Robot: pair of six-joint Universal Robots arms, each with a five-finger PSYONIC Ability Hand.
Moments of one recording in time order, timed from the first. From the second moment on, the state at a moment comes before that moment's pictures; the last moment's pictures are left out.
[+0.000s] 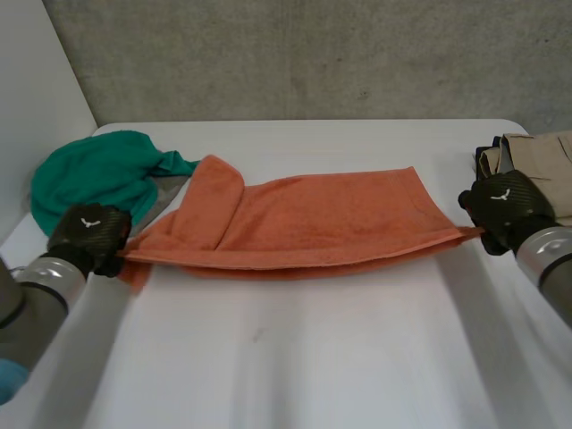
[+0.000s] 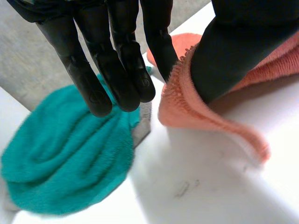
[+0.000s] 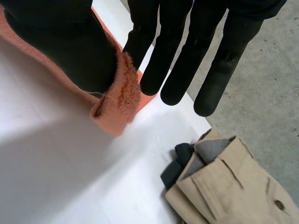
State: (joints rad) left arm 4.63 -1.82 -1.94 3.50 -1.39 3.59; right arm 1.68 -1.34 1.77 -0.18 1.35 2.44; left_hand 1.18 1.20 1.19 1.20 0.99; right_hand 1.14 1.18 1.19 1.20 0.98
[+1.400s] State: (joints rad) left arm 4.55 -2.06 -1.30 3.77 -1.45 3.45; right arm 1.73 -1.06 1.06 -0.26 1.58 2.52; left_hand 1.18 1.20 1.19 1.20 0.99; right_hand 1.14 1.19 1.20 1.20 1.02
